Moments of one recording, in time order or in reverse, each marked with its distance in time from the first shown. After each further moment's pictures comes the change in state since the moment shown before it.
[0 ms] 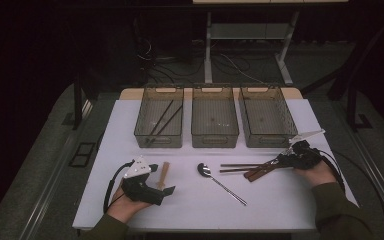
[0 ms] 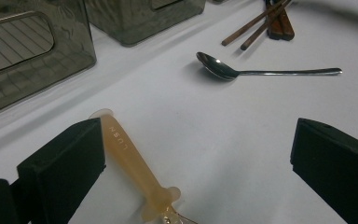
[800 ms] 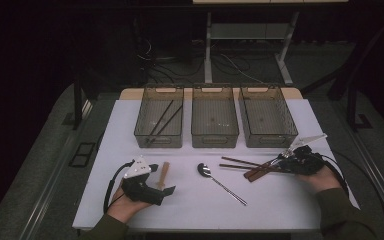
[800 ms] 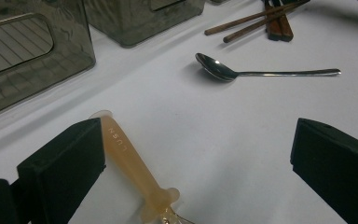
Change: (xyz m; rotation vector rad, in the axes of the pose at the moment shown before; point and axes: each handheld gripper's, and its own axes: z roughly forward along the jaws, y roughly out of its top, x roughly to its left) left arm -0.001 0.000 0.000 -0.004 -0.002 -0.001; right arm 0.009 -0.011 -0.008 0.021 0.020 -0.022
